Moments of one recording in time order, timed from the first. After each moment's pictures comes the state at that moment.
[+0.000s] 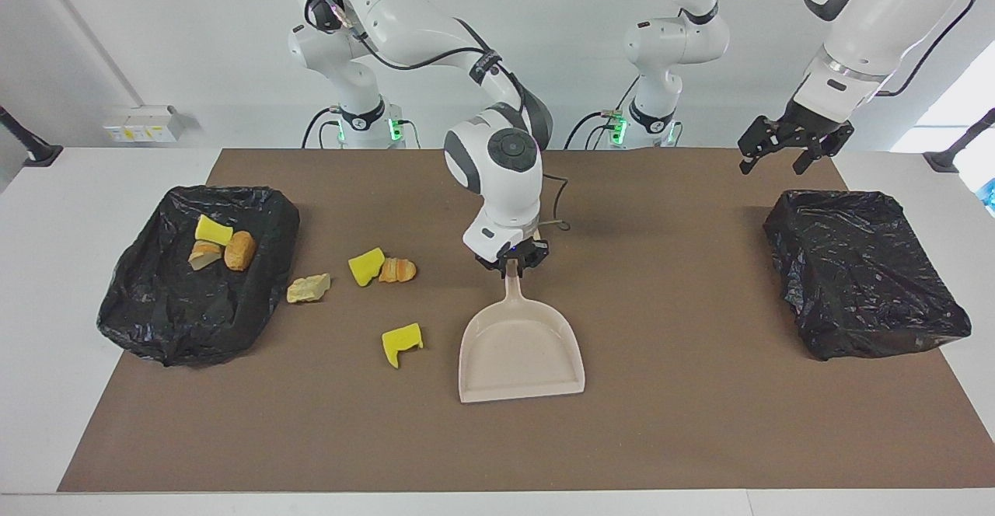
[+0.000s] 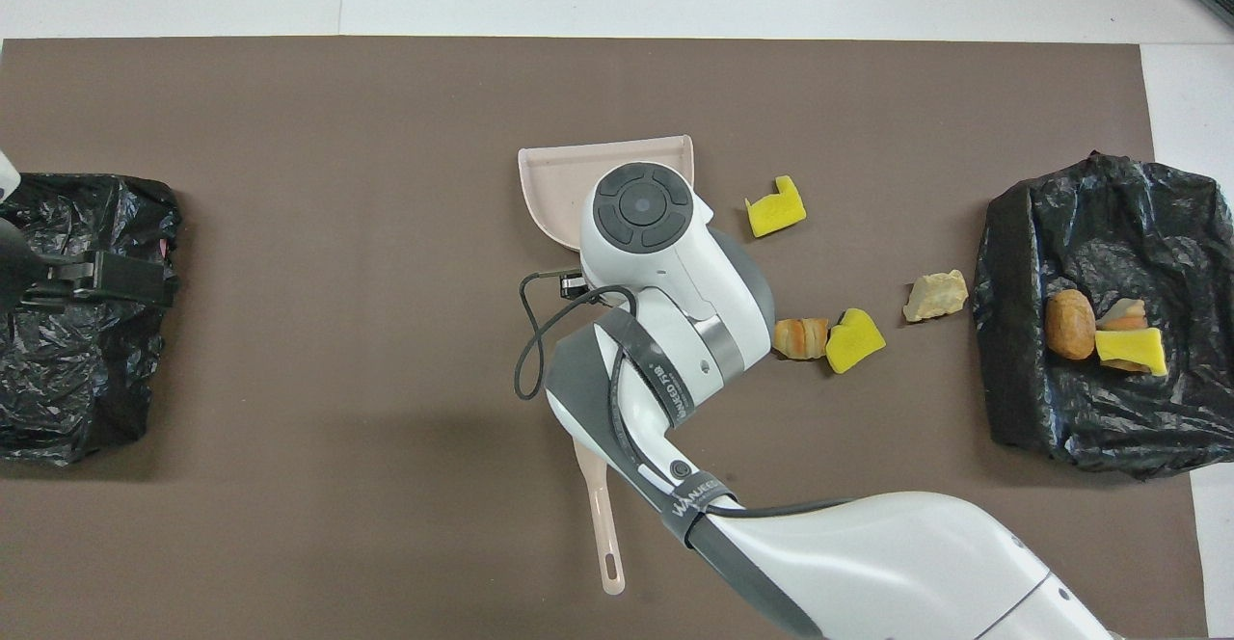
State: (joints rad) left arm 0.03 -0.10 -0.07 -1.73 -0.06 1.64 -0.02; right arm 0.50 0.55 0.10 -1.47 -0.02 2.03 0.55
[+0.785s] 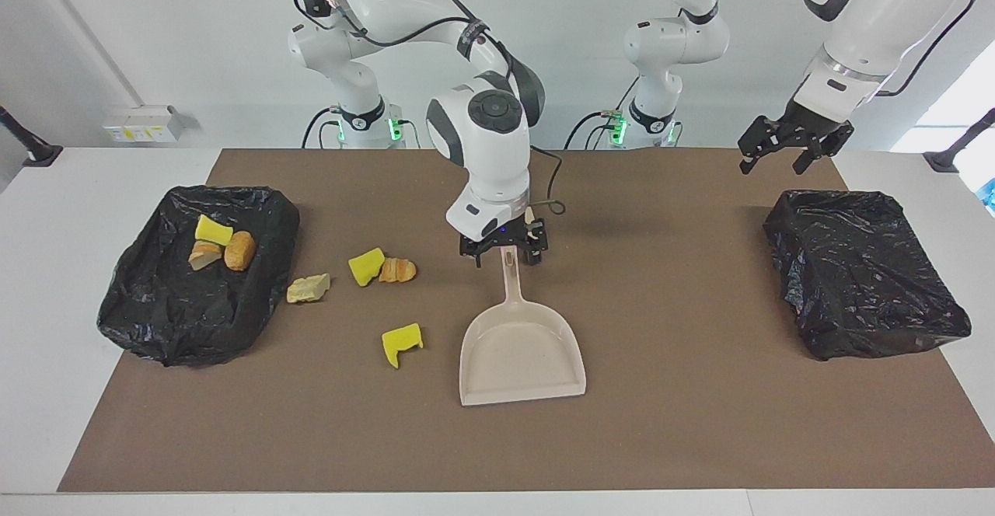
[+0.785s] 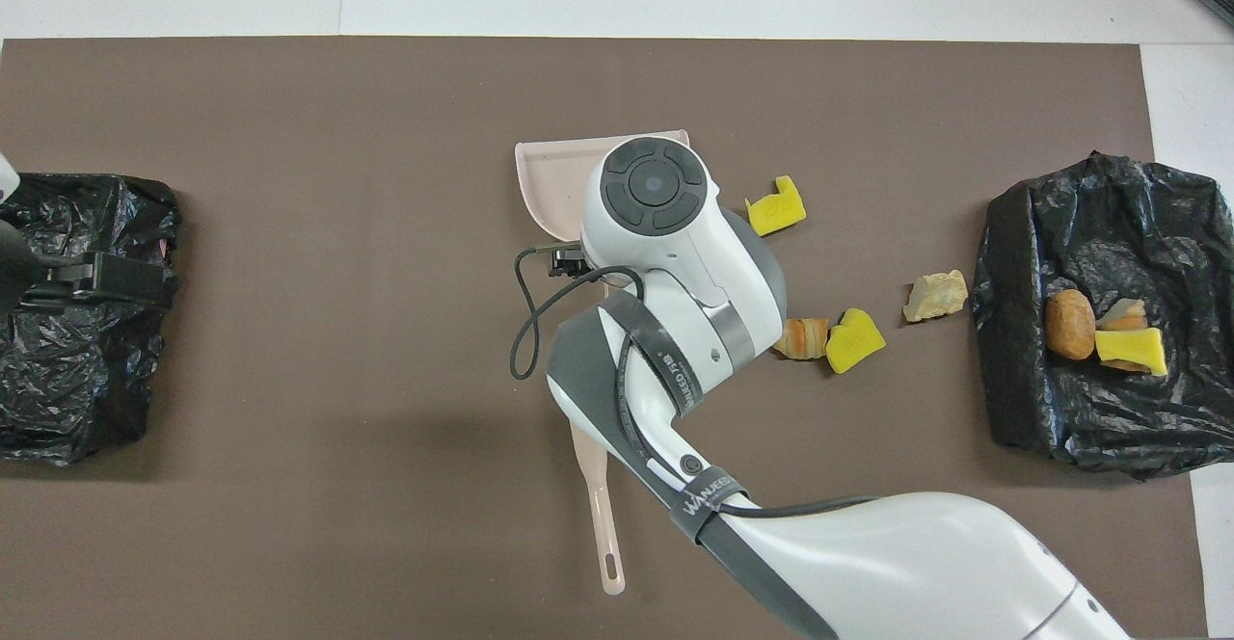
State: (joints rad) left arm 0.03 -0.10 -0.07 -1.73 -0.06 1.64 -0.02; right arm 0.47 0.42 0.09 -1.47 0.00 1.93 0.54
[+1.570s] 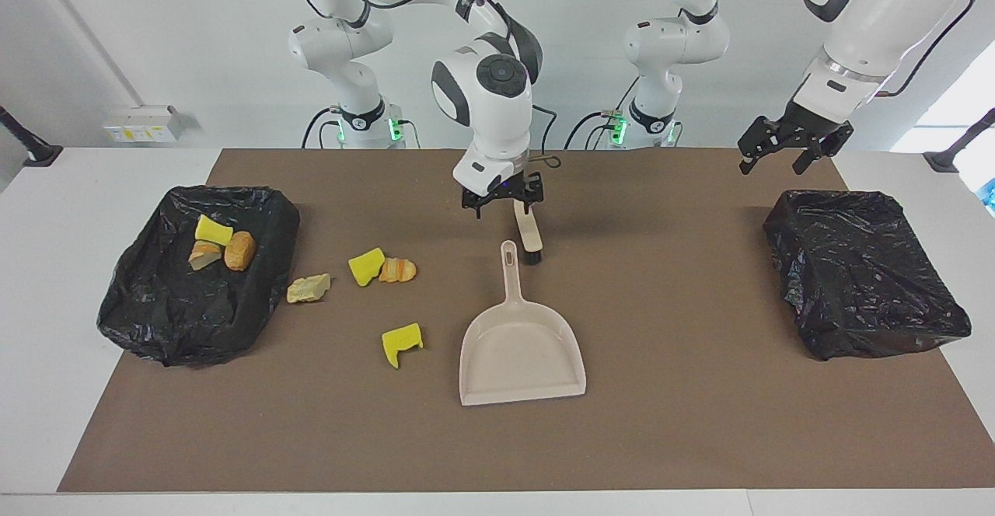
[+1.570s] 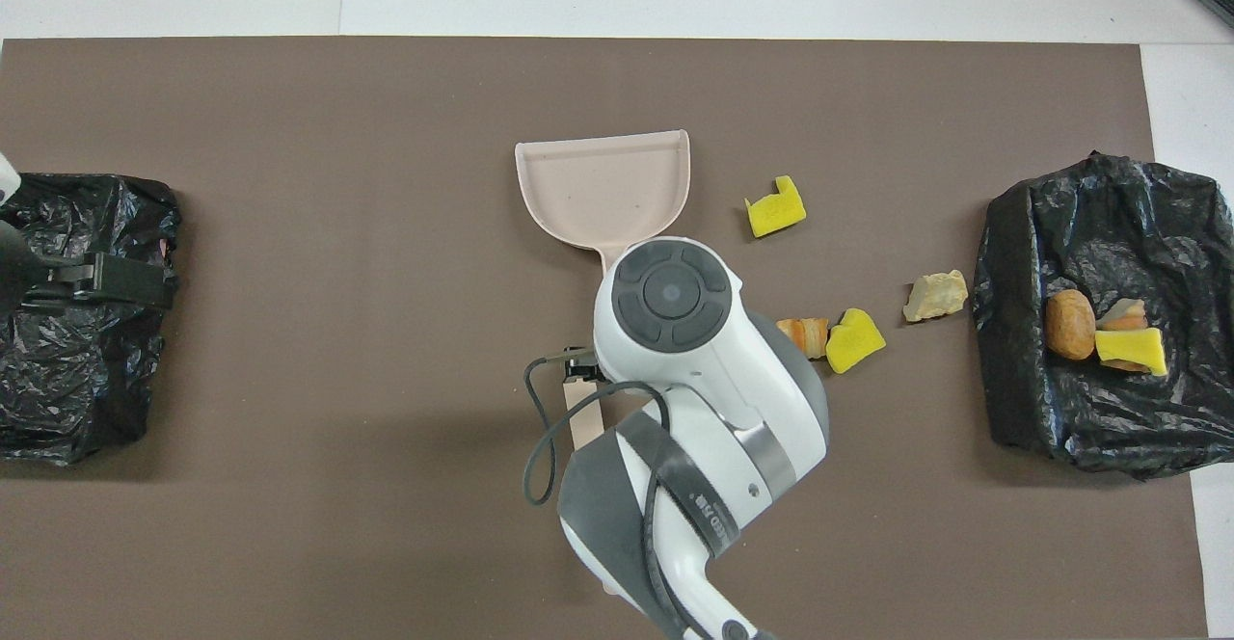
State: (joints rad) left arm 0.03 -0.10 -0.07 -1.73 -0.06 1.61 -0.02; right arm 0.61 0.10 0.10 -2.01 0.15 2.07 0.55
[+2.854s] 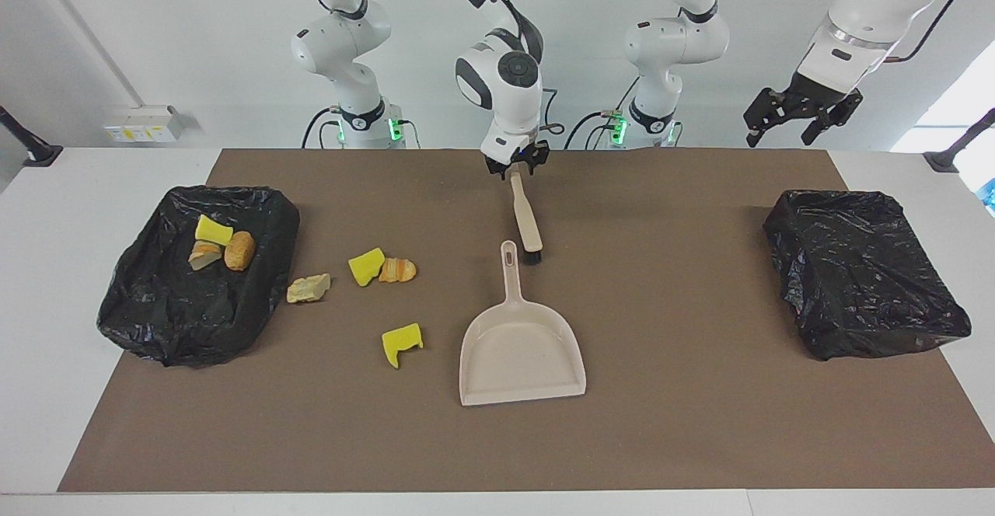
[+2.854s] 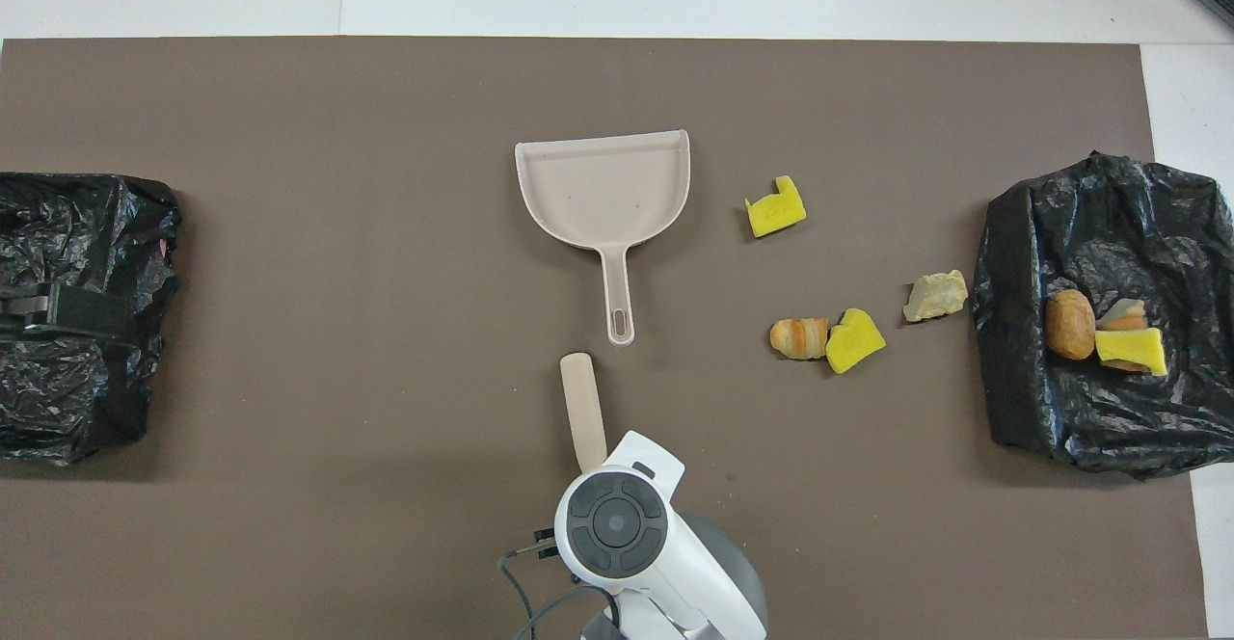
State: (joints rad) left arm 0.03 -0.14 -0.08 -1.68 -0.02 1.50 -0.04; right arm 0.76 0.08 0.10 -2.21 0.21 2.17 0.55
